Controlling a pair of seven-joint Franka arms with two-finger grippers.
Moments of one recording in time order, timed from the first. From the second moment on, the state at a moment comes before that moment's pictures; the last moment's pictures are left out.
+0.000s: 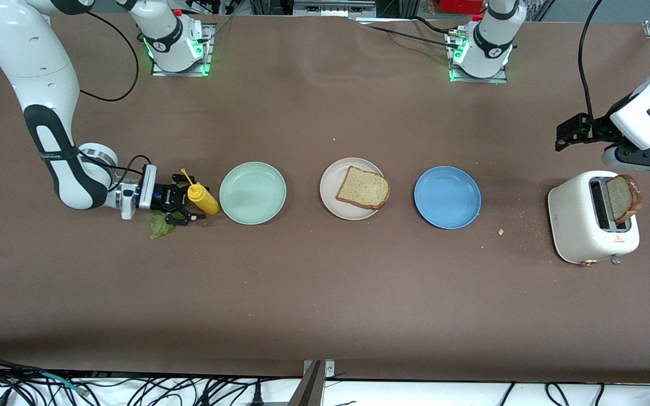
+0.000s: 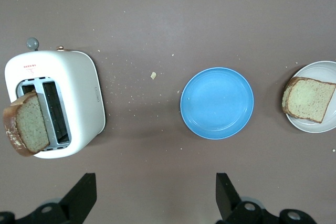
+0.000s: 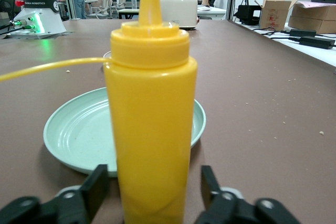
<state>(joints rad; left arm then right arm) -0.03 0.06 -0.02 -1.57 0.00 1.54 0.09 -0.07 0.71 -0.01 -1.97 1.34 1.86 -2.68</state>
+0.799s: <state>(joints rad) -0.03 0.06 -0.02 -1.57 0.00 1.54 0.09 0.10 0.47 -0.05 -1.95 0.96 2.13 -2.07</state>
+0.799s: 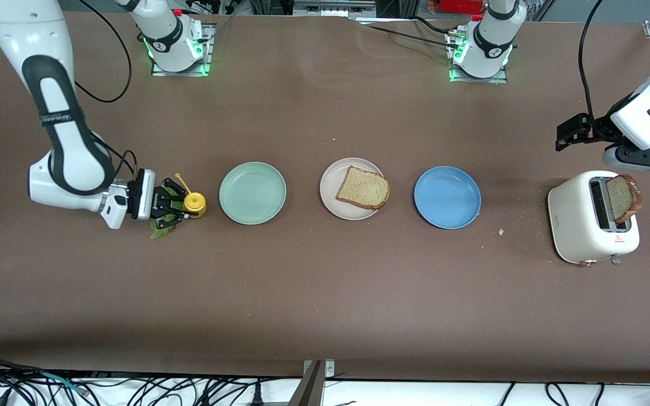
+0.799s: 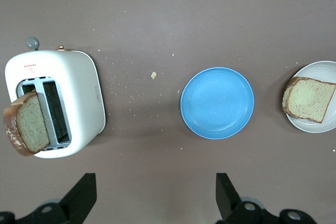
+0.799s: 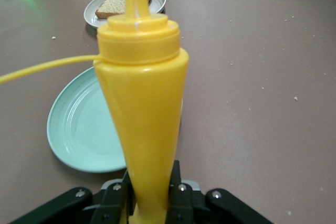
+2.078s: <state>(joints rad) -0.03 0.06 -0.02 -1.57 0.00 1.54 0.09 1.00 0.46 -0.21 -1.74 -0.07 2.02 -0.35</state>
